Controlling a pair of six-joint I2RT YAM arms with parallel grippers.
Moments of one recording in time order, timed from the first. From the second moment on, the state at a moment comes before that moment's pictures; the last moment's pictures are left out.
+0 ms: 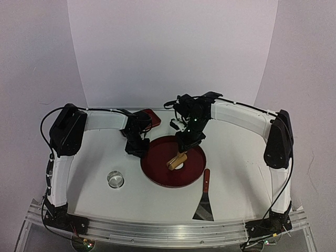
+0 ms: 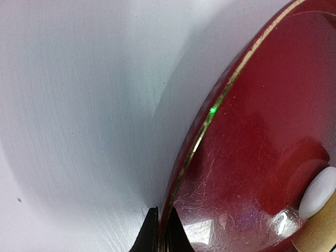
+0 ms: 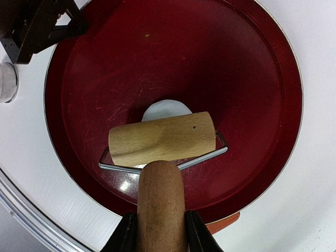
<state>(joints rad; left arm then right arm) -0.67 2.18 1.64 -0.81 0.09 -0.60 0.80 2.11 1.92 -1.15 -0.06 0.17</state>
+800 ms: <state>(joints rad) -0.66 2.19 1.66 -0.84 0.08 -0.61 0.81 2.18 1.96 -1.07 -0.02 0.14</state>
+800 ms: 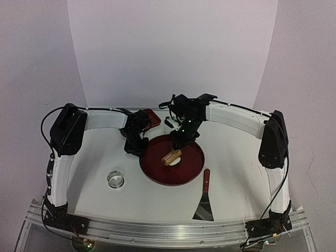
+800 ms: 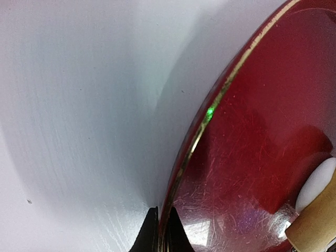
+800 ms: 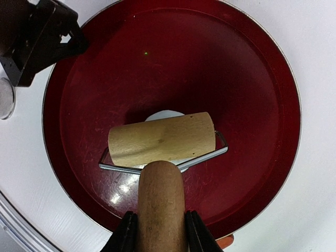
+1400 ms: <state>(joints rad) -0.66 2.19 1.65 -0.84 0.07 -0.62 0.81 2.34 2.13 -0.84 -0.01 0.14</state>
